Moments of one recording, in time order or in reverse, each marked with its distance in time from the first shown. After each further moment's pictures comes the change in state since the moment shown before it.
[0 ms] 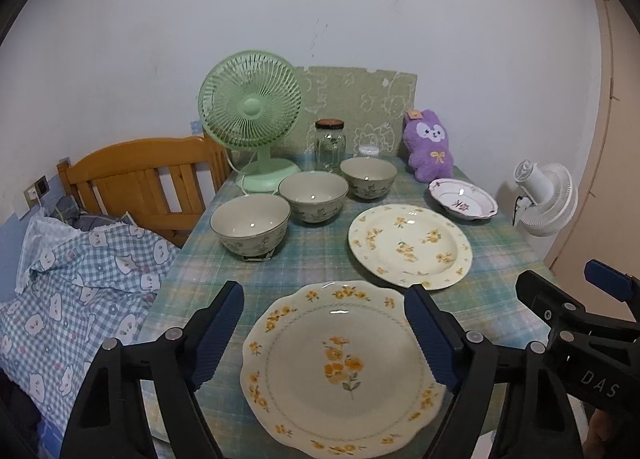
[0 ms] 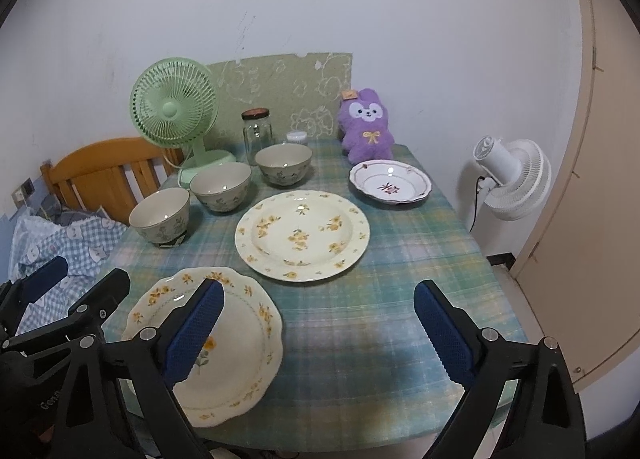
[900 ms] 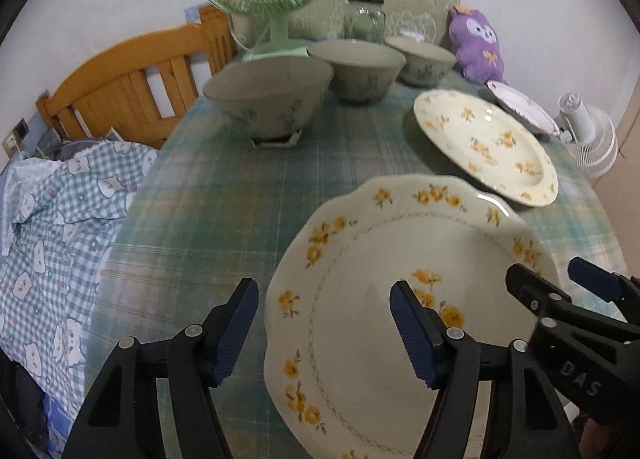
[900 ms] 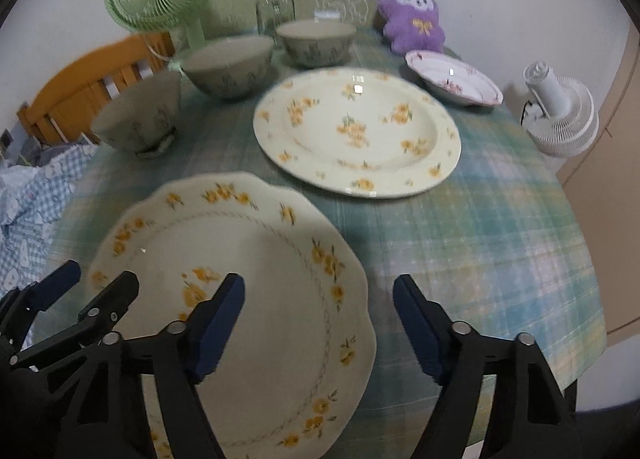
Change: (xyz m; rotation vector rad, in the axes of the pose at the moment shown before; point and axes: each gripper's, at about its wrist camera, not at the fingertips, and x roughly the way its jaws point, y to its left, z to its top) left arm 0.121 0.052 -0.047 -0.020 0.362 0.001; right arm 0.136 0.066 -0.041 -0.024 0.377 -0.030
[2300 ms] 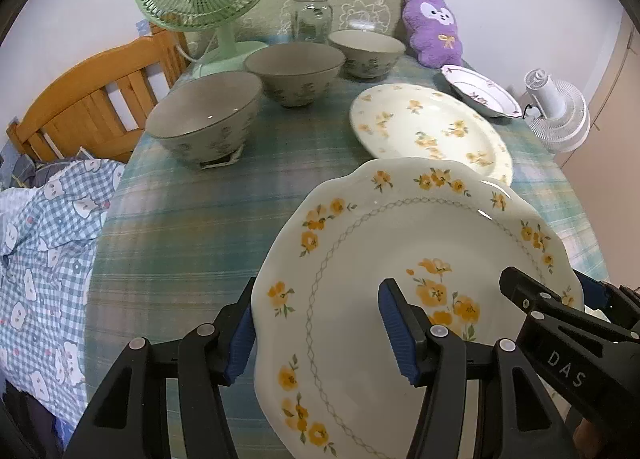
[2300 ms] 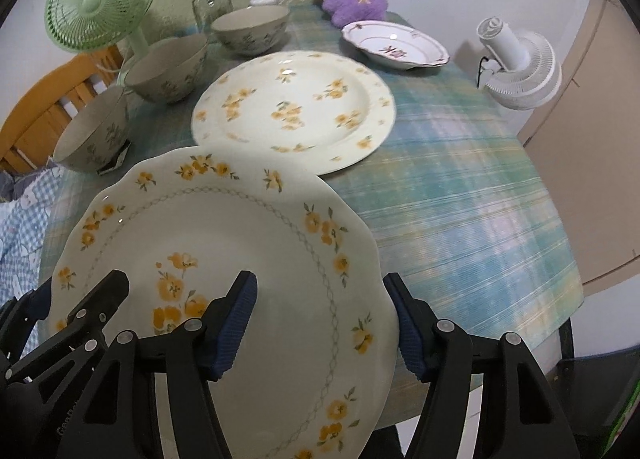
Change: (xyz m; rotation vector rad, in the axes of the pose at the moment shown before) left arm -0.018 -0.041 0.025 0.087 0.047 -0.074; right arm -0.026 -0.049 0.008 0.138 0.070 -0.061
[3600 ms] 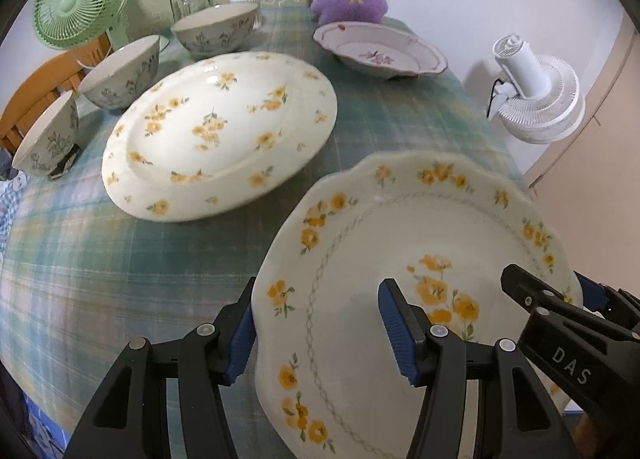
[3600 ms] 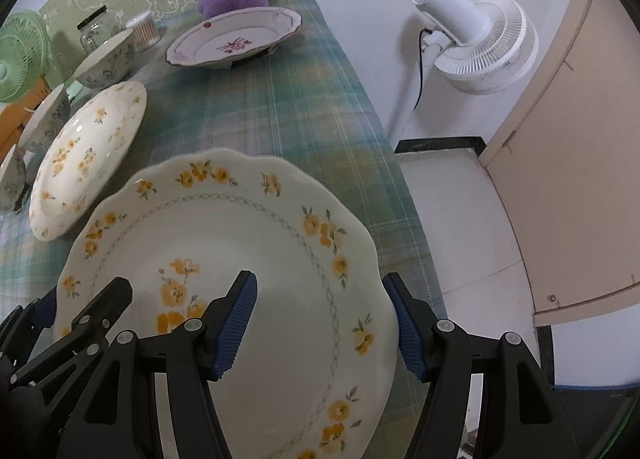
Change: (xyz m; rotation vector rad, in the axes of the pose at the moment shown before) left arm 0.074 -0.221 0.028 -0.050 0.075 0.004; right arm 0.070 -0.230 0.054 -0.008 0.075 0.017
